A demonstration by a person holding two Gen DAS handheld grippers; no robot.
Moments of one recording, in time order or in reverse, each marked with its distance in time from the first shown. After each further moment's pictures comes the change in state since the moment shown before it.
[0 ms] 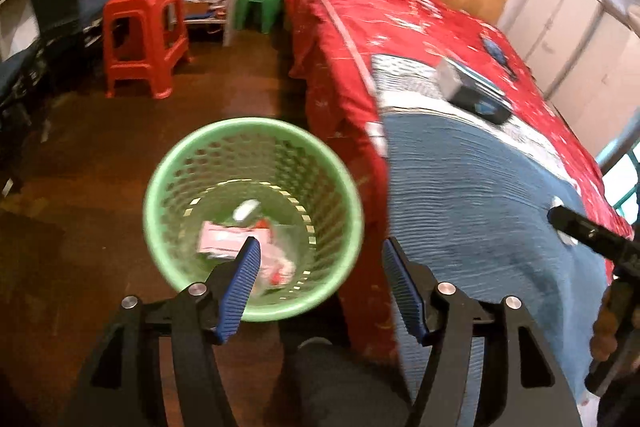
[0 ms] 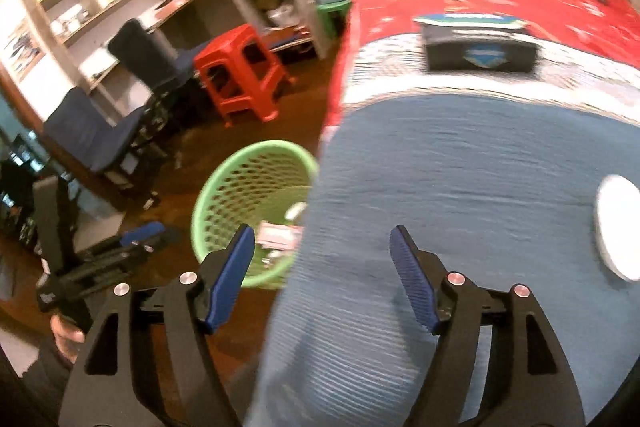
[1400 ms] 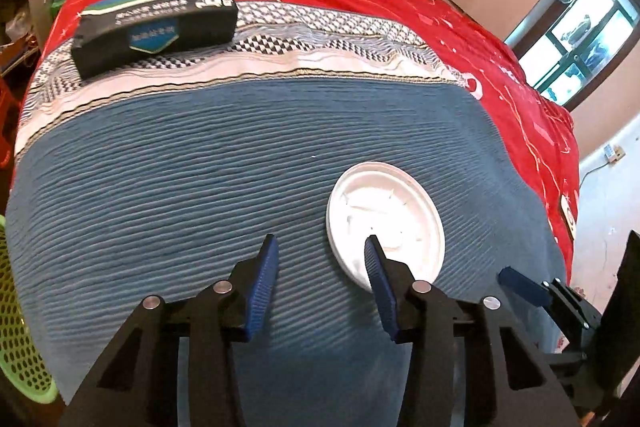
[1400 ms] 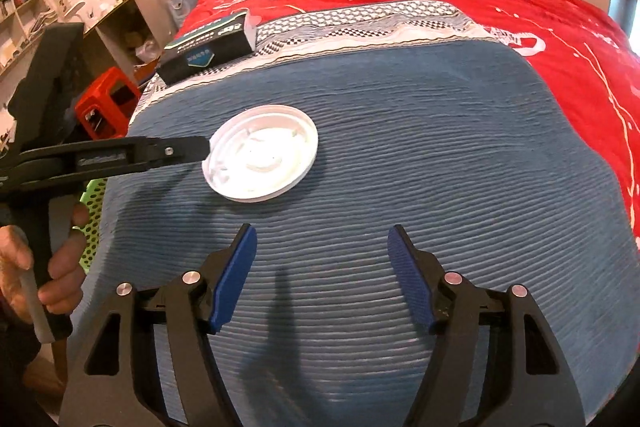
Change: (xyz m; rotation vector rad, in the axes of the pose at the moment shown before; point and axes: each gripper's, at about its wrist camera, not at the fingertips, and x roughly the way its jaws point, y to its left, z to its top) left arm 0.146 -0.356 0.022 0.336 0.268 -0.292; right arm -0.111 -0.218 -0.072 0.208 -0.046 -0.333
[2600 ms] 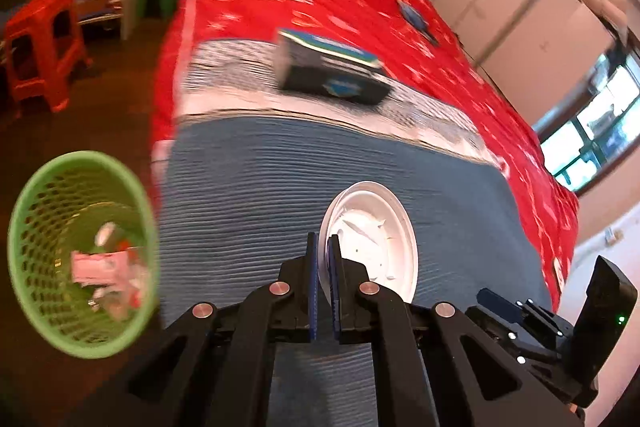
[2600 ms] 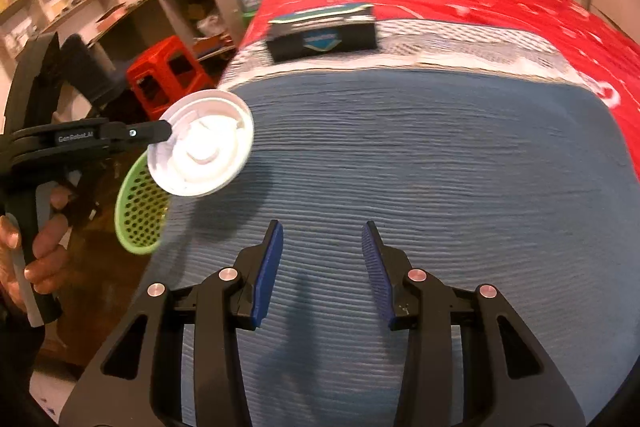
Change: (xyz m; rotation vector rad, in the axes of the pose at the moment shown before) left arm -0.145 0.149 -0.059 -0.249 -0.200 0.065; right arm 0.008 0.135 0.003 -0.176 0.017 0.155
